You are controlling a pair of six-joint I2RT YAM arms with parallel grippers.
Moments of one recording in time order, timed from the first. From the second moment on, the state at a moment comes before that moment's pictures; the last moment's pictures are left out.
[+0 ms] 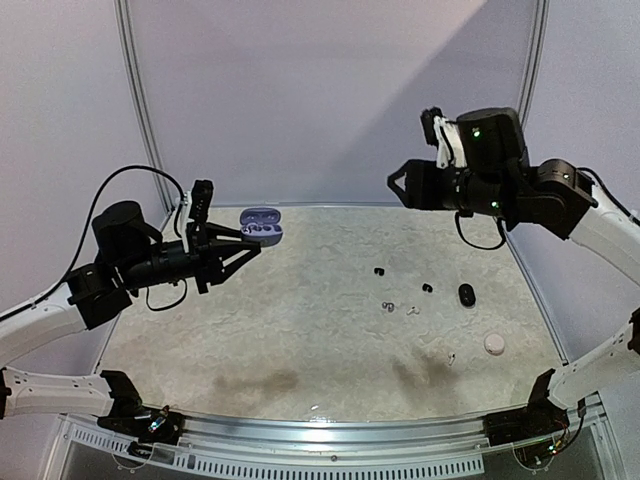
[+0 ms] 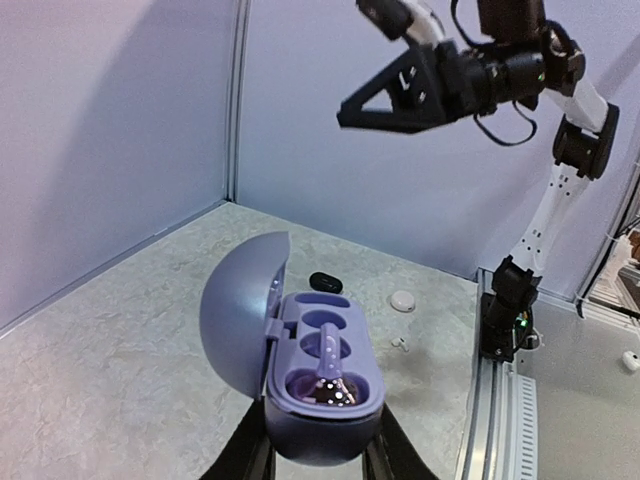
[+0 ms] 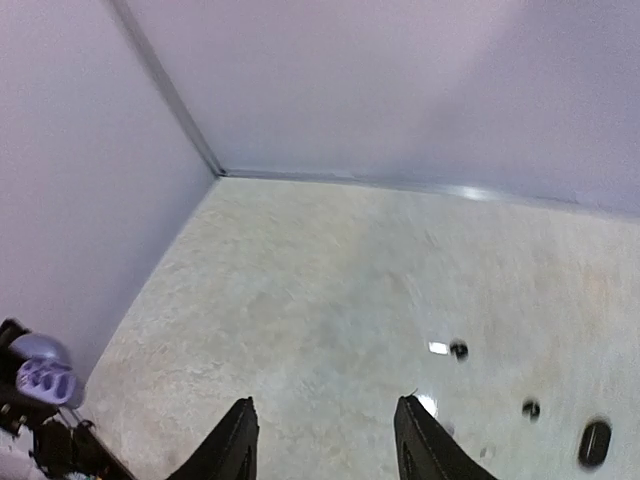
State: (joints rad) left arm -0.73 0.89 0.72 0.12 0.41 -0.11; right arm 0.95 1.34 1.55 -0.60 0.32 0.49
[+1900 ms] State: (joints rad) left arm -0.65 0.82 0.51 0.30 0.50 -0.02; right arm 0.64 2.11 1.59 -0.94 -0.03 0.86
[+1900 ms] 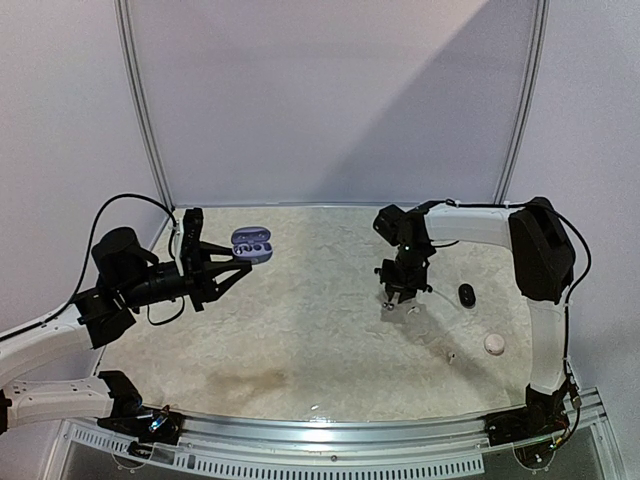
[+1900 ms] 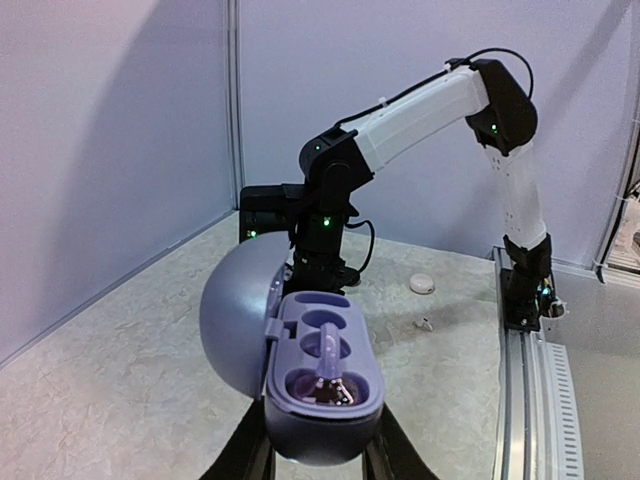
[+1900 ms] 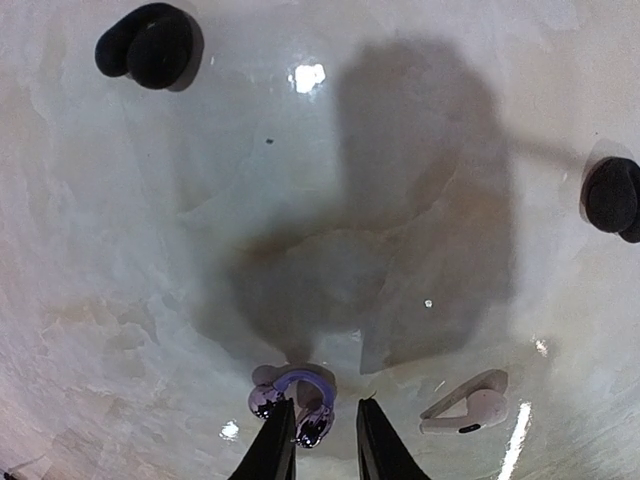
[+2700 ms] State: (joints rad) left arm -0.65 0.82 0.51 0.30 0.50 -0.01; right arm 0.66 2.14 1.59 -0.94 -0.04 0.85
